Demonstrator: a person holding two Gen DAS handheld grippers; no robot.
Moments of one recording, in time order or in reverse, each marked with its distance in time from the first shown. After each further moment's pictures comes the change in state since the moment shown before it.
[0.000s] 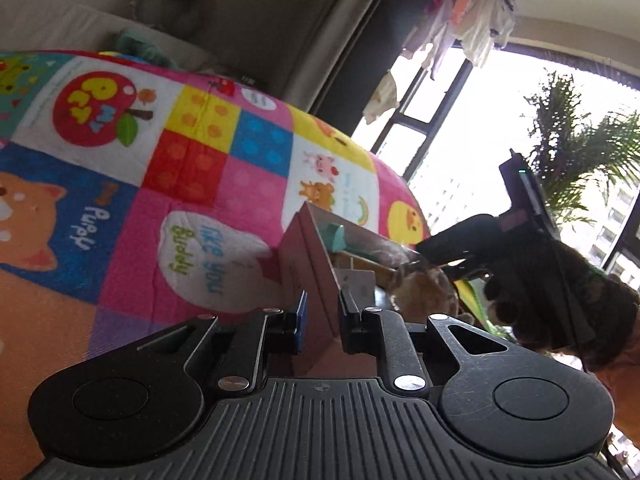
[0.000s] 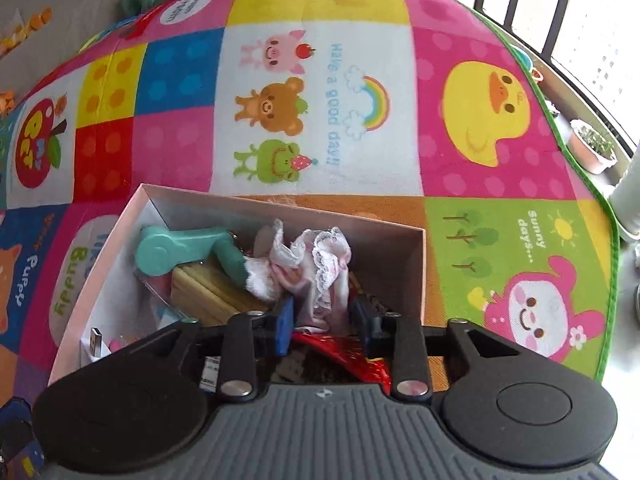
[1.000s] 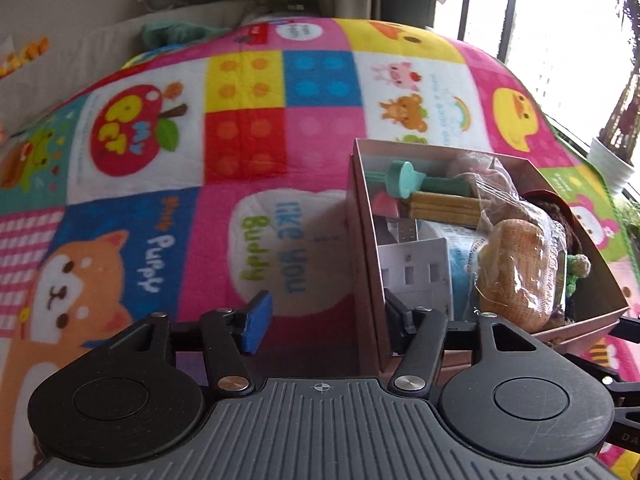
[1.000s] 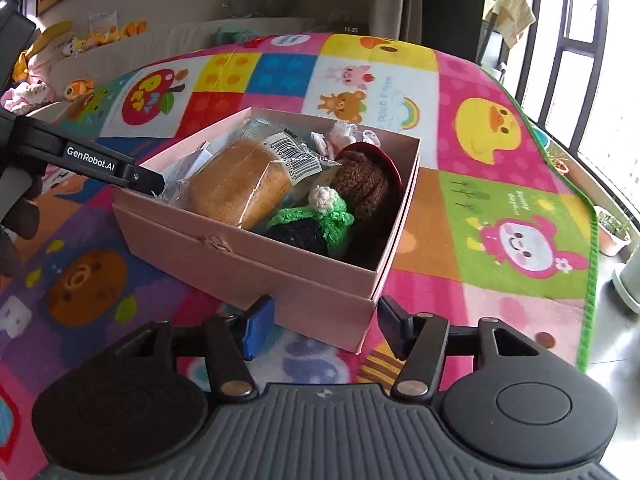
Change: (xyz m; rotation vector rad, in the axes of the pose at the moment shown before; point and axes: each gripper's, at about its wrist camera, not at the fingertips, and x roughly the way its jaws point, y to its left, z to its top) left arm 0.064 -0.040 0.037 0.269 0.319 0.450; right arm -0.068 0.013 -0.173 -0.225 -0.294 0.094
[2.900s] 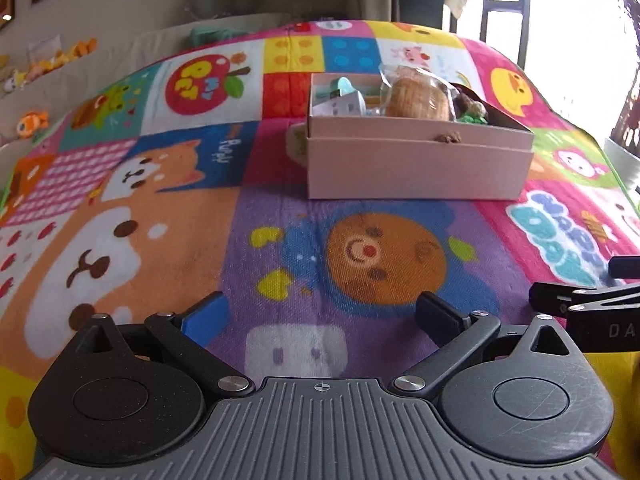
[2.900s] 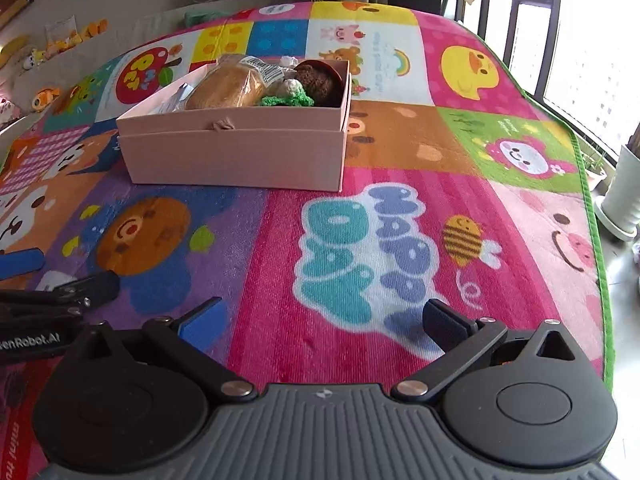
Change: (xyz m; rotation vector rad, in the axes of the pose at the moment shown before) left arm -0.068 -0.005 -0.133 -0.041 -0.079 0.085; right arm -0.023 0.066 -0.049 0.152 0.057 -0.098
